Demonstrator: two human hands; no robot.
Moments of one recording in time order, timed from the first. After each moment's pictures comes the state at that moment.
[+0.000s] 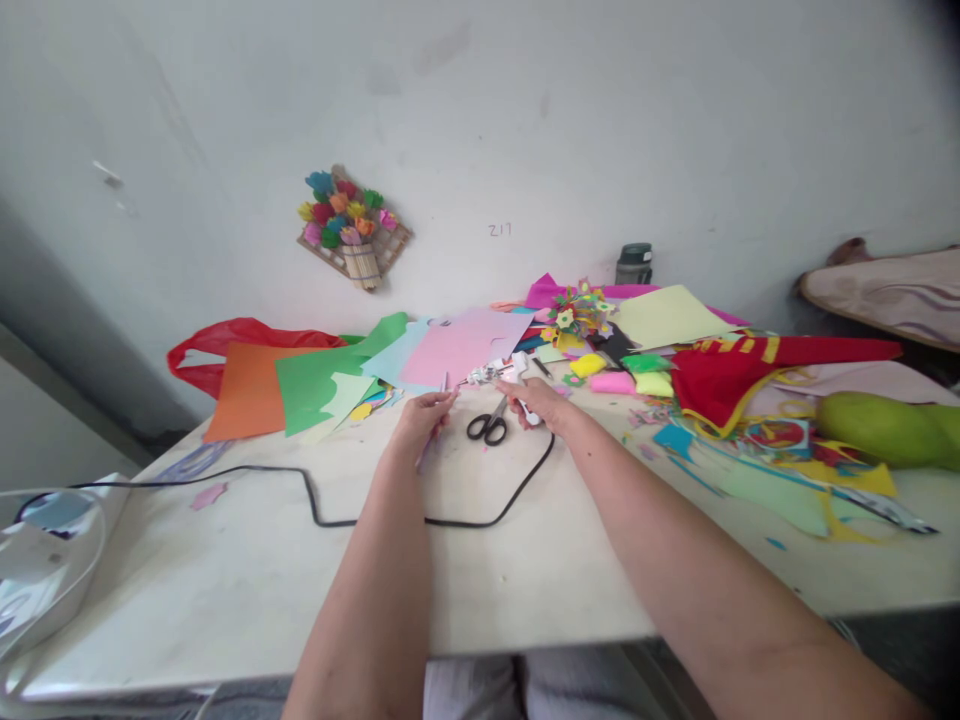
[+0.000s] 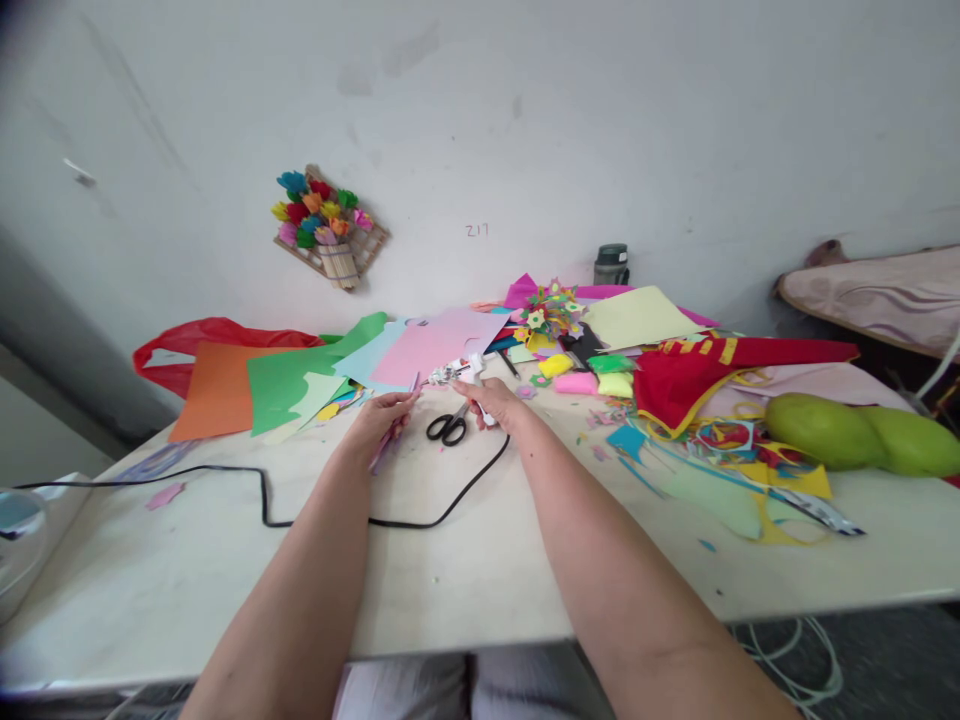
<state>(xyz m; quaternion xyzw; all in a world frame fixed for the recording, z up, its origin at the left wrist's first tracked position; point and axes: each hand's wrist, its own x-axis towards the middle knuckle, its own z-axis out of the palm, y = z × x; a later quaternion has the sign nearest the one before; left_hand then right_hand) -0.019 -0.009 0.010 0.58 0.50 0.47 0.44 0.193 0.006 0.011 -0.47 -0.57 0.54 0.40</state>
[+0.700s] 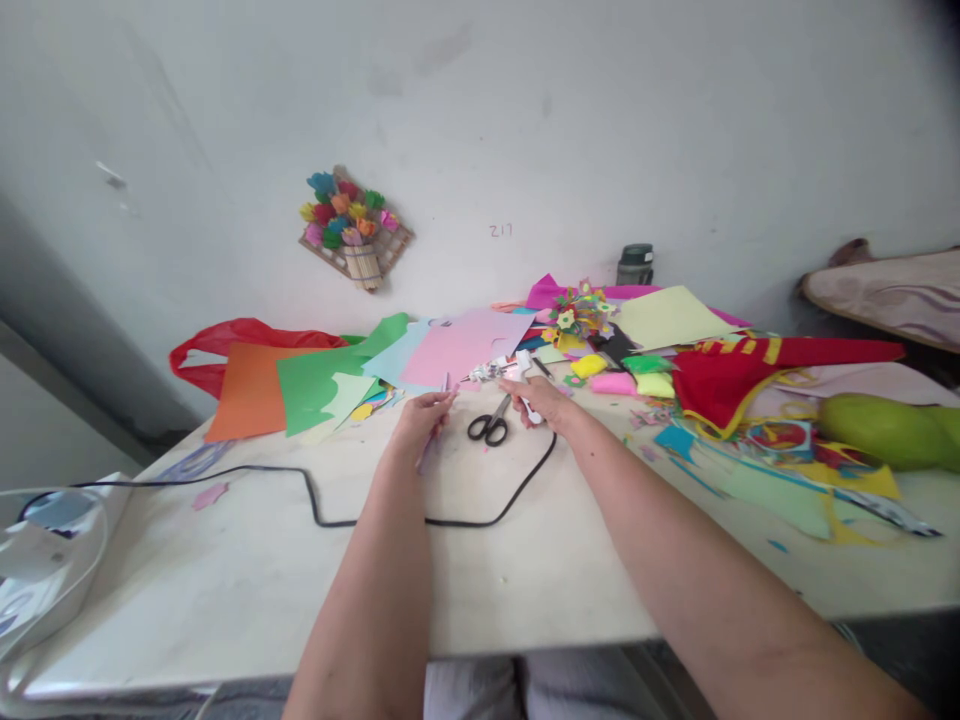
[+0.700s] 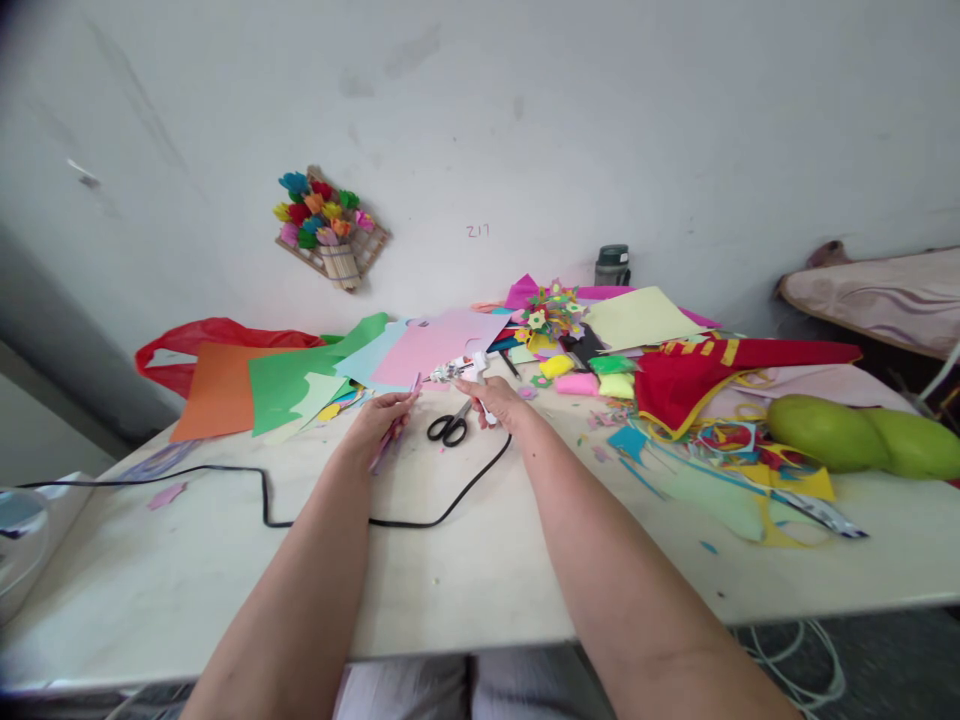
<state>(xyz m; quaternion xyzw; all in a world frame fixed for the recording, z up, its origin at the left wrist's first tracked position) -0.020 -0.007 0.009 0.56 0.50 0.48 0.45 0.194 0.006 0.012 -0.45 -0.57 0.54 0.41</state>
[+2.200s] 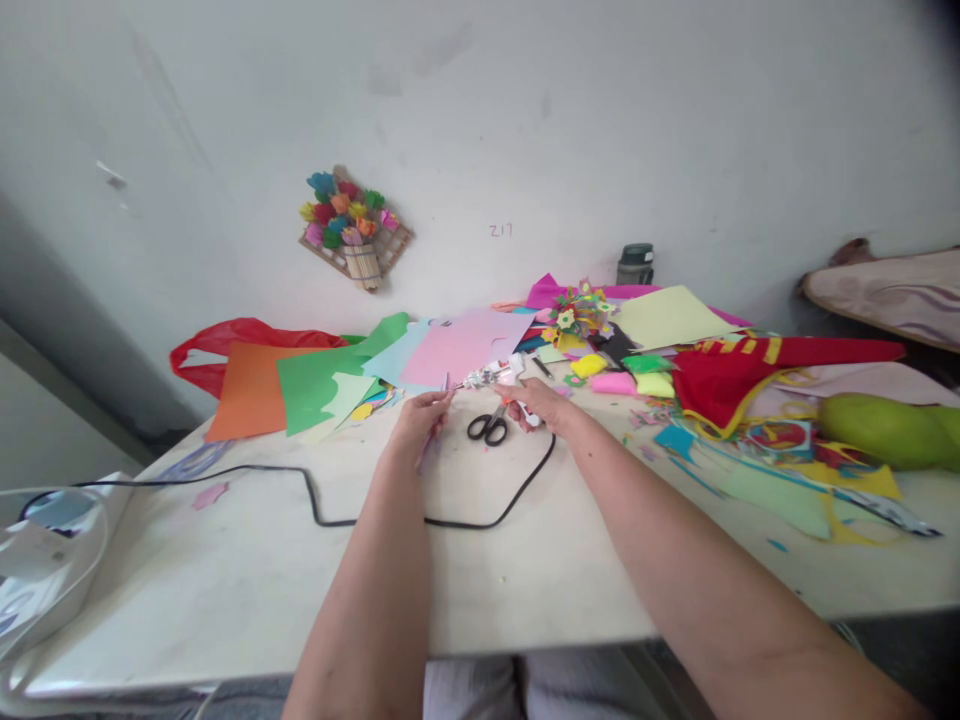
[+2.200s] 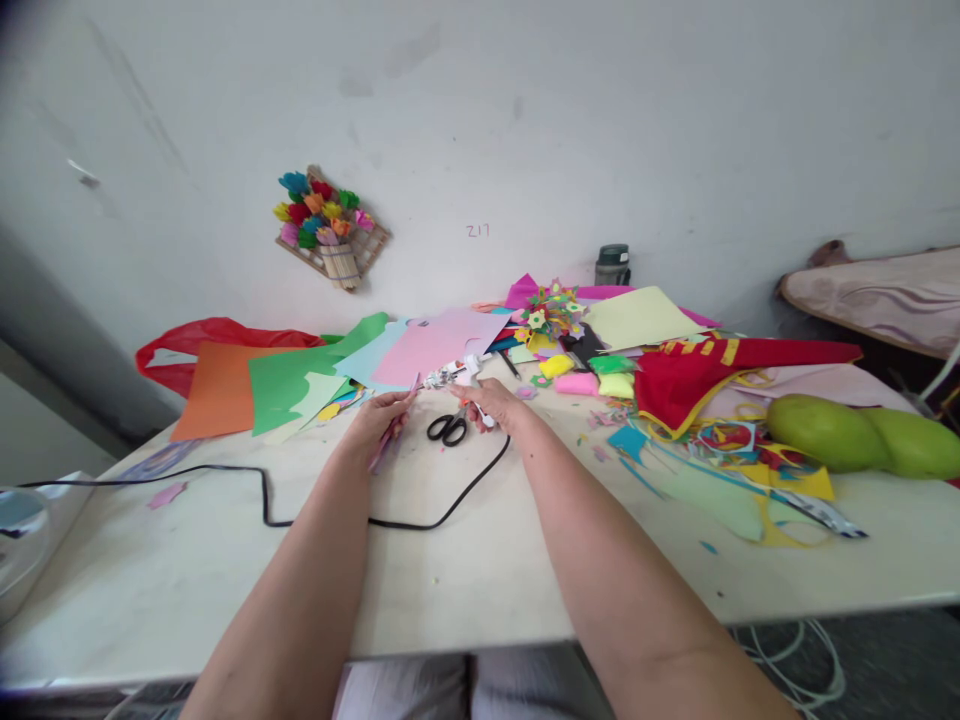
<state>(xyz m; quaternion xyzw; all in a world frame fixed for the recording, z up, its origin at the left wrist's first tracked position) -0.019 -0.010 0.013 0.54 0.50 0.49 0.47 0.192 -0.006 0.023 -0.46 -0.59 0.55 0.37</state>
